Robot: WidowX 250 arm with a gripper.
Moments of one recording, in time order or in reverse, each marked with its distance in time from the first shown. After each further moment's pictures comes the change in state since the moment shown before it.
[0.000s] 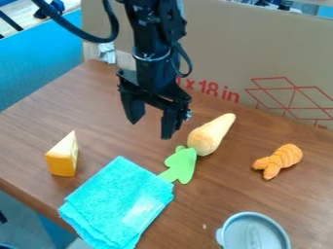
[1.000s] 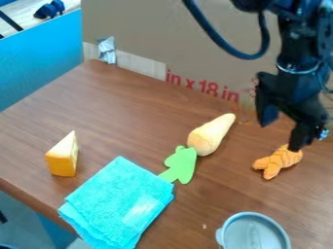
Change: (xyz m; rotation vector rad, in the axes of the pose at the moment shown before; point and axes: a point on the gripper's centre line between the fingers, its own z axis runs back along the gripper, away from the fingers) arm 0.078 -0.131 -0.001 -0.074 -0.140 -0.437
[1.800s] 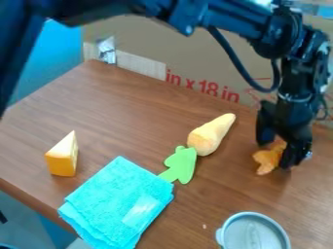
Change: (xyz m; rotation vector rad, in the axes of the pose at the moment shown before) arm 0.021 0.007 -0.077 -0.052 0.162 -0.128
